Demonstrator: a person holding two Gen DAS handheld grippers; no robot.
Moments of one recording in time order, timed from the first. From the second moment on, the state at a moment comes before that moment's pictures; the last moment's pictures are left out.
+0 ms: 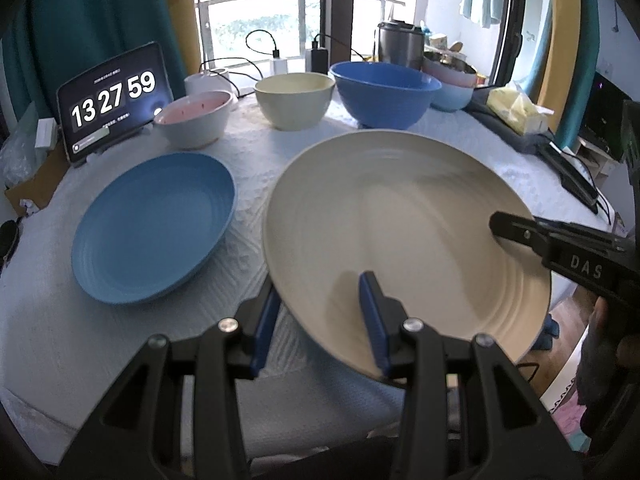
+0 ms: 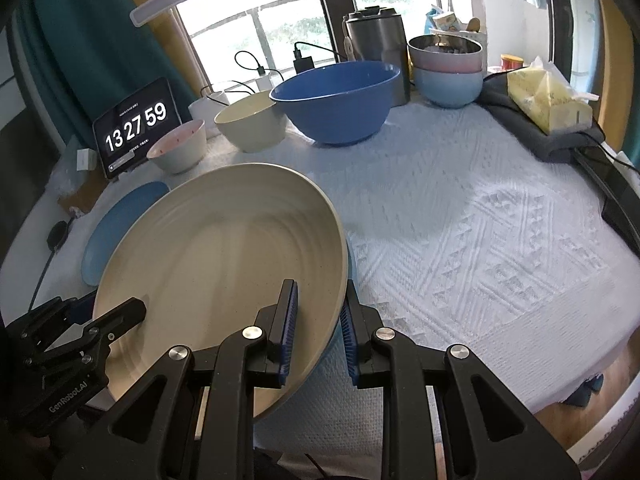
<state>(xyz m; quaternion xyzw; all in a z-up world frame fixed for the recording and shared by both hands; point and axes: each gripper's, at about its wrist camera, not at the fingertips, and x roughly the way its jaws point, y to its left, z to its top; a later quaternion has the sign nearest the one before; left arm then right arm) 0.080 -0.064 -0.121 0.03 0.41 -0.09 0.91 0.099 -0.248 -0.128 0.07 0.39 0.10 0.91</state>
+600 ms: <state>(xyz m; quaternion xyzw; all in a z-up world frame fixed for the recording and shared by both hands) 0.092 -0.061 -0.133 0.04 0.43 -0.05 0.90 0.110 -0.257 -0.142 0.09 0.39 0.10 0.91</state>
